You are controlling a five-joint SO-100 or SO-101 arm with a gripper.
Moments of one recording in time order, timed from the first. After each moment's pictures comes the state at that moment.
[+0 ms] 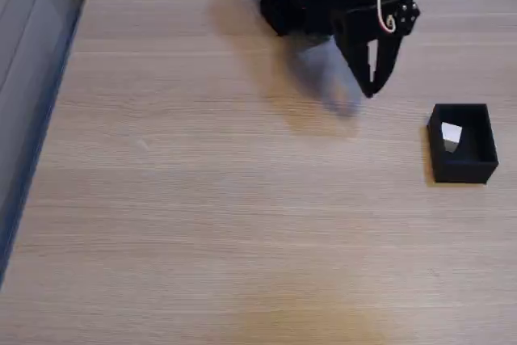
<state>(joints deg) -19.2 143.4 140.5 59.3 -91.7</state>
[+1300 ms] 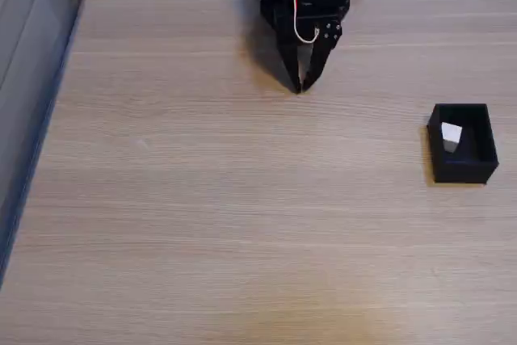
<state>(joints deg) 0.4 190.5 177.2 76.8 -92.1</state>
